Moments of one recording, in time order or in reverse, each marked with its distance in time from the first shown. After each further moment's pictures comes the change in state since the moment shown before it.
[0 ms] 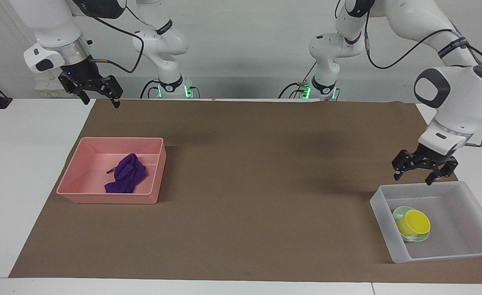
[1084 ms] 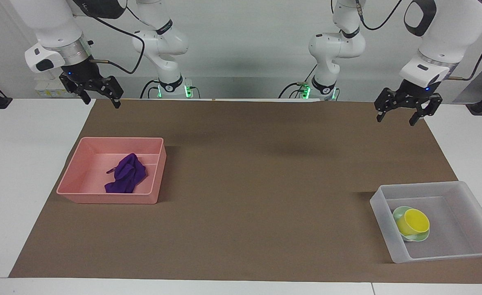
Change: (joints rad) left arm -0.088 -0.220 0.024 0.064 0.067 -0.428 -0.142; right arm 0.027 -0.001 -0.017 -0.001 0.001 0.001 0.008
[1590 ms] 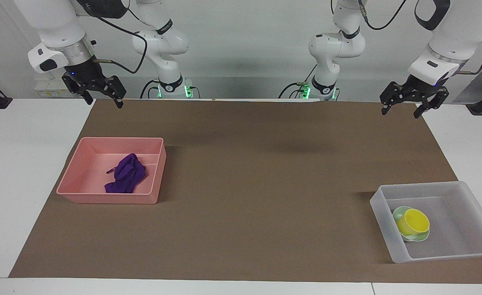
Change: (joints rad) left arm 0.018 -0.002 0.001 0.014 0.000 -0.088 -0.005; right arm 0.024 -0.001 -0.018 0.000 0.000 0.001 0.000
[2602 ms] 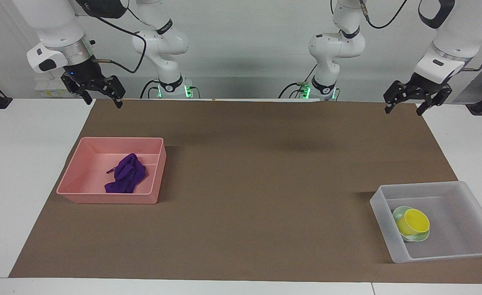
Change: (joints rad) left arm 0.015 -0.008 0.005 0.006 0.000 -0.011 -0.035; right arm 0.000 0.000 -0.005 0.000 0.000 0.000 -0.016
